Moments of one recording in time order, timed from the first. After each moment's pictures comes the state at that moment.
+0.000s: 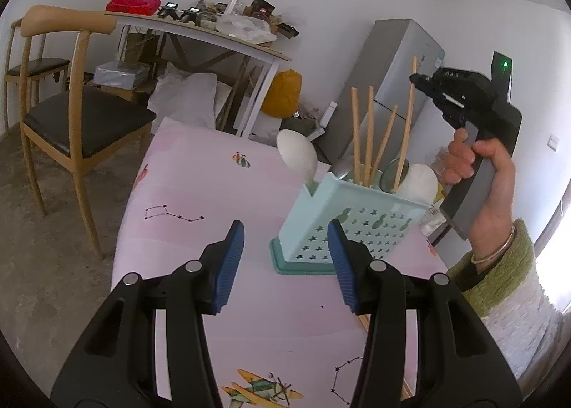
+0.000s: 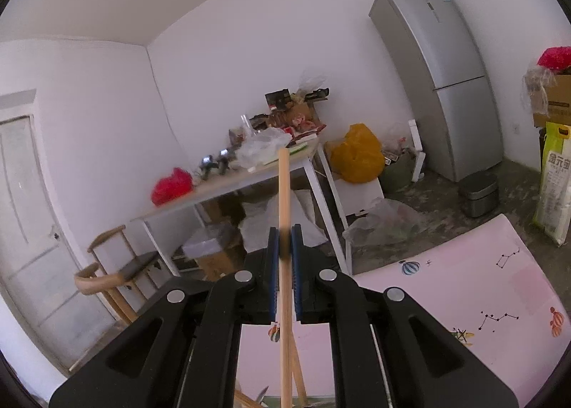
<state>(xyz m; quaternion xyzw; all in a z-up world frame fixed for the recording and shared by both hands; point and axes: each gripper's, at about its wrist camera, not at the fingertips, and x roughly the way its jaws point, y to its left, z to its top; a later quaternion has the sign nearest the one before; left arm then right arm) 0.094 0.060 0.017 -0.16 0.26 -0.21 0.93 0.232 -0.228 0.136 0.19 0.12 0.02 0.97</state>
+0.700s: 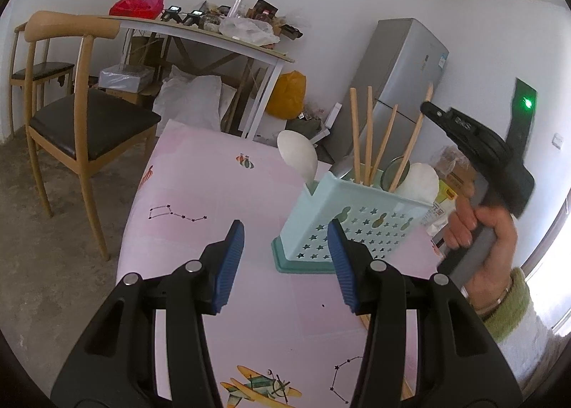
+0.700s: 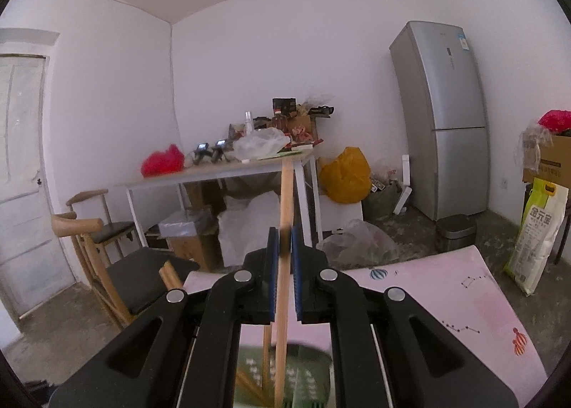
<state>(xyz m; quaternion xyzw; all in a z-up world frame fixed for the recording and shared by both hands) 0.090 0.054 0.020 -0.15 0.26 -0.20 0.93 0.177 -0.206 0.108 0.08 0.09 0.00 0.99</state>
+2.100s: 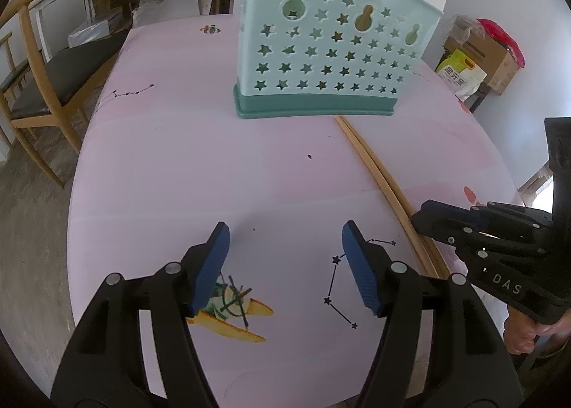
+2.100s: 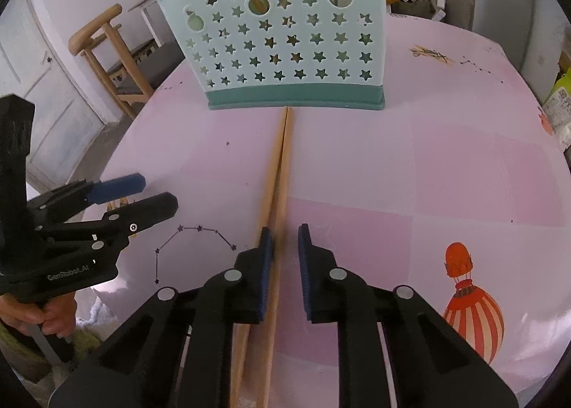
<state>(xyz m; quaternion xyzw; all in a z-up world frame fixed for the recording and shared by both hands) 0.074 -0.032 -0.058 0.01 0.46 -0.21 0.86 0.074 -0.197 -0.061 0.07 0.48 0.08 0.87</state>
